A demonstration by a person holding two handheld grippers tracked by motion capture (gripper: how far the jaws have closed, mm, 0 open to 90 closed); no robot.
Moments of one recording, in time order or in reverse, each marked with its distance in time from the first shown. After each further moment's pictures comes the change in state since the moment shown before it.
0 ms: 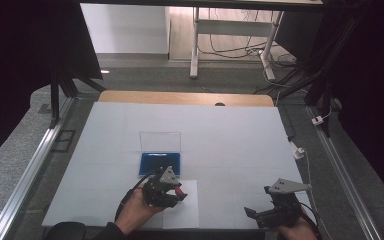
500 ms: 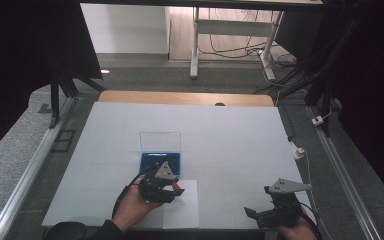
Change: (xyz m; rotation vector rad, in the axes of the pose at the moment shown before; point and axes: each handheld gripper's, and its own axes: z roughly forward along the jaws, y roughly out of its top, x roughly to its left) left arm 0.010 0.001 -0.011 -0.020 0.021 -0.015; right arm 0.000 0.000 0.000 -0.001 0.002 0.001
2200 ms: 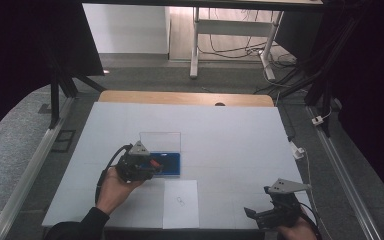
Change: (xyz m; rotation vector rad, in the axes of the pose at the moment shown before) left arm 0.062 -0.009 -0.037 -0.070 0.124 -0.147; right arm 0.001 0.000 0.001 0.000 0.003 -0.003
